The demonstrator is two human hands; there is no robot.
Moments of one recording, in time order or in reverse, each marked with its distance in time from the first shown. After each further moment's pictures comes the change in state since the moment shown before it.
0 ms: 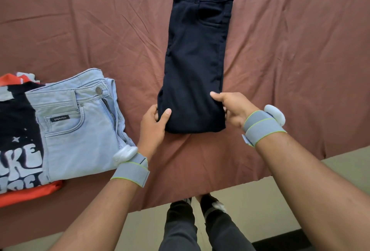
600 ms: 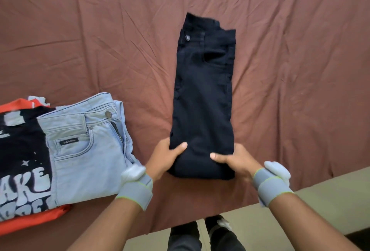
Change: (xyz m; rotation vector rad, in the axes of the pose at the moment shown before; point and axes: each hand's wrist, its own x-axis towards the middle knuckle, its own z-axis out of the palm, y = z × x) left_hand -0.006 0.004 -0.005 0.103 -0.303 -0.161; right_hand -0.034 0.073 -0.013 -0.194 -0.070 -0.108
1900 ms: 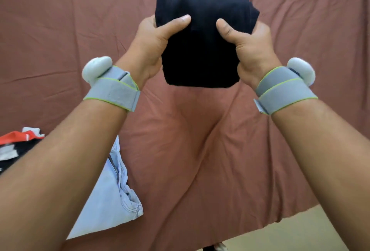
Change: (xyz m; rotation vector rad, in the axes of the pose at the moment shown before) left_hand 0.096 0.309 -0.074 -0.545 -0.039 0.464; right_hand 0.020 -0.311 0.000 0.387 0.132 -0.764
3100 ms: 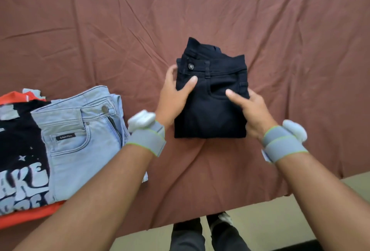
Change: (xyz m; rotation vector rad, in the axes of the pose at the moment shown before) left_hand -0.106 -0.187 -0.040 0.398 0.196 -0.204; right_hand -0.118 0.159 -0.092 -0.121 0.024 0.472
